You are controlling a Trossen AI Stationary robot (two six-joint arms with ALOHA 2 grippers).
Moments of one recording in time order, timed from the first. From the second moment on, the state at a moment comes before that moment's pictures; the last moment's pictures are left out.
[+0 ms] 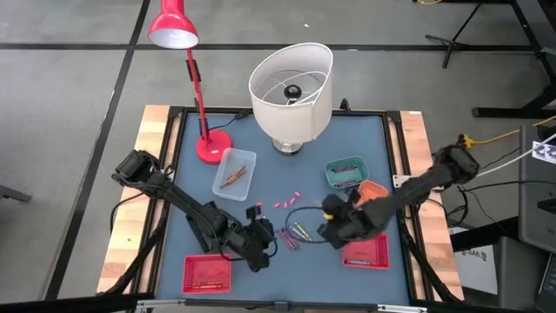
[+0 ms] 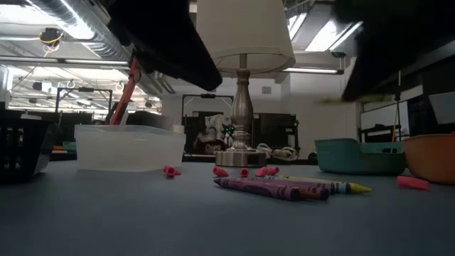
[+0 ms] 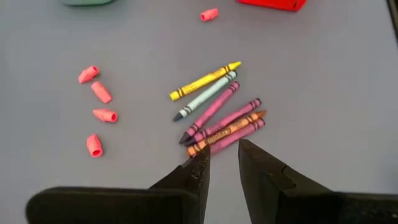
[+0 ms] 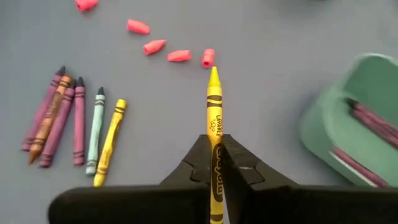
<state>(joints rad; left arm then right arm) -0.51 1.81 1.16 -0.22 -0.50 -0.56 0.55 1.57 1.08 -0.84 0.57 1.09</state>
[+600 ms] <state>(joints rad) -0.45 1.81 1.16 -0.11 -0.40 -0.39 0.82 1.55 1.09 -1.40 0.68 1.93</state>
